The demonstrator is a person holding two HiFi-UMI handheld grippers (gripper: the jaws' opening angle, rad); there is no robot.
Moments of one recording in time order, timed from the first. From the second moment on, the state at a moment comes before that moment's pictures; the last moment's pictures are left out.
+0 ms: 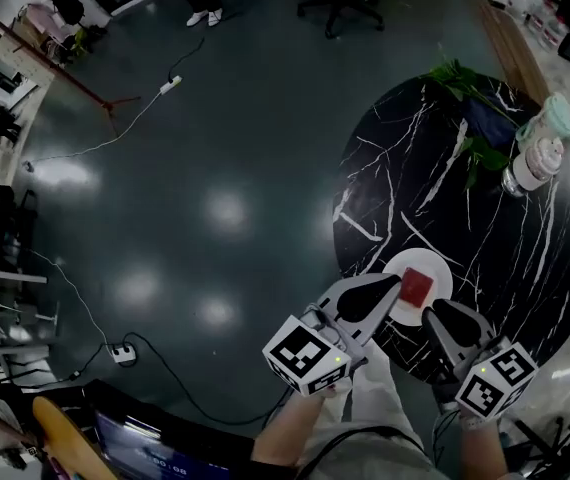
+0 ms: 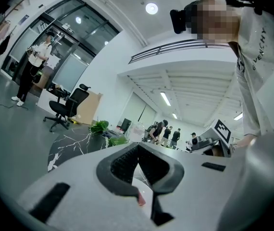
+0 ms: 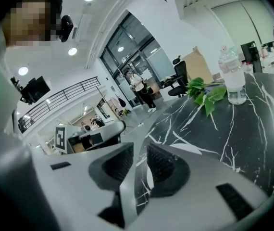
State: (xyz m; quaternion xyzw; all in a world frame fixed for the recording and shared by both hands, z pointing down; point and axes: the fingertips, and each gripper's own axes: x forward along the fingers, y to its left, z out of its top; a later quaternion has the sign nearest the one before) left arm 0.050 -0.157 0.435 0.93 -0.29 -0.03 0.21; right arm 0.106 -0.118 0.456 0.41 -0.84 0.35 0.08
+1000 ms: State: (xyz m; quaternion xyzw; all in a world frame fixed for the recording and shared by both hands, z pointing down) left arm 0.058 -0.162 0.337 0.95 -0.25 -0.07 0.16; right arm 0.102 -0.103 0.364 0.44 -0.84 0.31 0.04
